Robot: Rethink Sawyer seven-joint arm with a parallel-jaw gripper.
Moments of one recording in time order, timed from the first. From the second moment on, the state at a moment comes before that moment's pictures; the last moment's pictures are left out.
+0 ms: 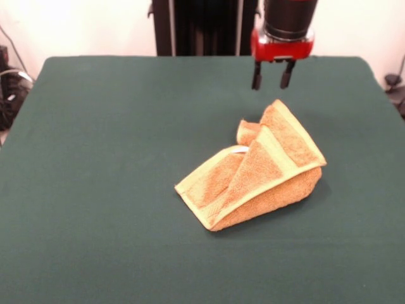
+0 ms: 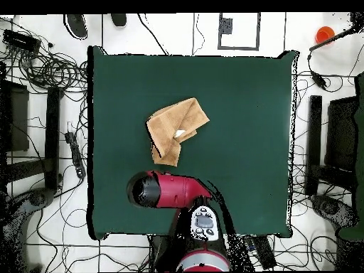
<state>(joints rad) 0.01 -0.57 -0.06 1.90 0.00 0.33 1.57</state>
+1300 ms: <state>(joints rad) 0.01 -0.56 -0.06 1.86 -0.03 0.41 1.57</state>
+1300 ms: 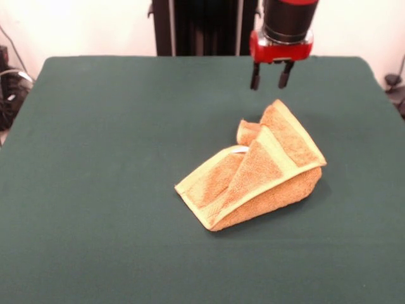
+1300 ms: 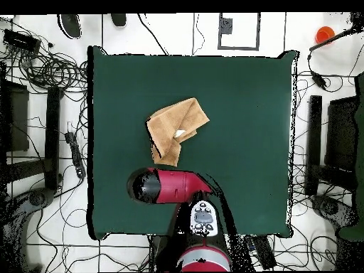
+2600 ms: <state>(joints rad) 0.02 -0.56 -0.06 1.79 -0.06 0.49 1.57</state>
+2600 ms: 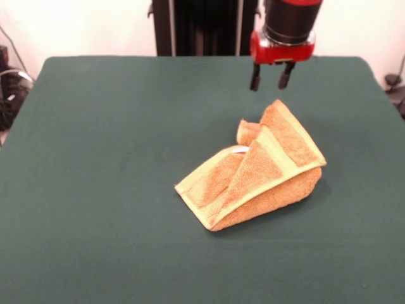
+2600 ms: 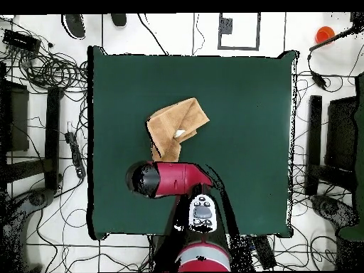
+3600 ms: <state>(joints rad) 0.02 -0.48 -0.06 1.70 -0.08 0.53 1.57</state>
